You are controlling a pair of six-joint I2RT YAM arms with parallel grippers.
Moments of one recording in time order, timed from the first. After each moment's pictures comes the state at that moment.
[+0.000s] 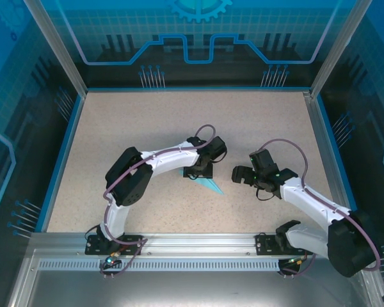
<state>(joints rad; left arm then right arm) -0.84 2.03 1.52 -0.96 -0.16 -0.88 0.42 1.12 0.57 -0.48 0.05 0.61</state>
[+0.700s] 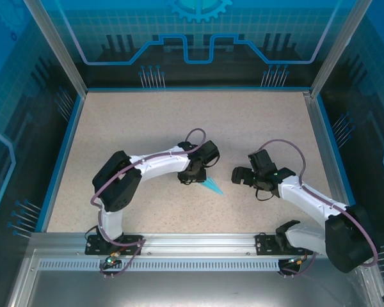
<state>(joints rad) -0.84 1.91 1.34 -0.89 -0.13 -0.98 0.42 1.16 0.57 -0.48 0.05 0.61</state>
